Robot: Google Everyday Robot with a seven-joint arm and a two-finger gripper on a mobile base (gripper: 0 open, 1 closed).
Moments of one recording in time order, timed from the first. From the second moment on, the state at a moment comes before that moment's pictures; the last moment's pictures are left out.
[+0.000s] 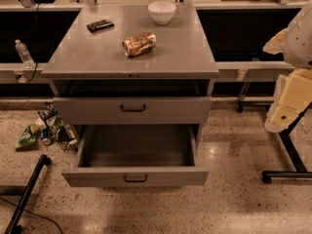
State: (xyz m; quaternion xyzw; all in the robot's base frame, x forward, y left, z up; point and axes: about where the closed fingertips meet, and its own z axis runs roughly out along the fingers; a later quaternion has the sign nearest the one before) arm 0.438 -0.217 0.976 -0.60 0.78 -0.03 0.16
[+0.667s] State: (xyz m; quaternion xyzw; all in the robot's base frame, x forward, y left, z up) arm 0.470 -0.208 0.976 -0.62 0.76 -0.04 0.19
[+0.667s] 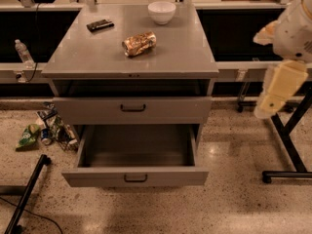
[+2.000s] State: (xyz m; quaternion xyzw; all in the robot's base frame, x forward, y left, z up) arm 0.687 -0.154 0.941 -0.73 0.64 -0.01 0.23
